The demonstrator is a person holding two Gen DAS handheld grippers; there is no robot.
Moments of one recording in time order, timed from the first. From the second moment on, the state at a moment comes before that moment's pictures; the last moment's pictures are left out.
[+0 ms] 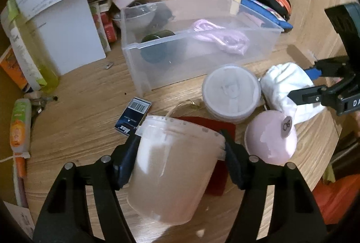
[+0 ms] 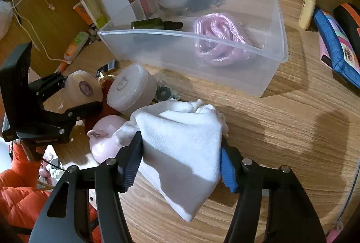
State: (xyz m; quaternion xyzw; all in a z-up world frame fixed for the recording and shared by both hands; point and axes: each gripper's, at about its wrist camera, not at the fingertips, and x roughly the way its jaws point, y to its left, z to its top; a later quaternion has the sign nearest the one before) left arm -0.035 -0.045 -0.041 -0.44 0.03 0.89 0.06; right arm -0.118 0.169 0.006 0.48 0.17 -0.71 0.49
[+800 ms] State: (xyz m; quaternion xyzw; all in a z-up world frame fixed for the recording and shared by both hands) left arm -0.032 -0.070 0.023 -0.35 -0.05 0.93 0.05; right arm -0.126 0.195 0.080 0.38 0.12 -0.77 0.49
